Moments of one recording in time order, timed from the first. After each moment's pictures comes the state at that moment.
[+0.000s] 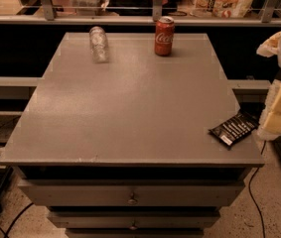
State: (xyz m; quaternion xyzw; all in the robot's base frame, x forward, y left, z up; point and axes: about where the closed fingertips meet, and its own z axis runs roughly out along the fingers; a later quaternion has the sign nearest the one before) arm 0.438 -0.217 0.976 -0.60 0.78 -0.03 0.16
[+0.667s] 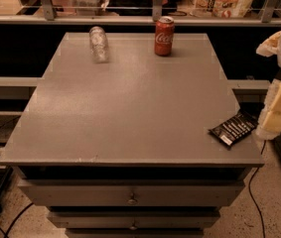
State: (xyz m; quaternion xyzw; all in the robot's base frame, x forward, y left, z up) arm 0.439 -0.216 0.977 -0.60 0.78 -0.03 0.16
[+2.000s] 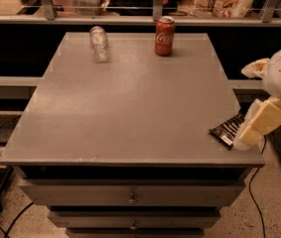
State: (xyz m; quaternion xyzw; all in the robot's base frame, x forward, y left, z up) arm 0.453 -0.199 0.925 -0.58 0.78 0.05 0.24
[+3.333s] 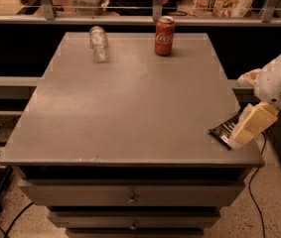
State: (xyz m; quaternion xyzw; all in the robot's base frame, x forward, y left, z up) arm 0.483 -0.217 0.882 -0.56 0.79 0.07 0.23
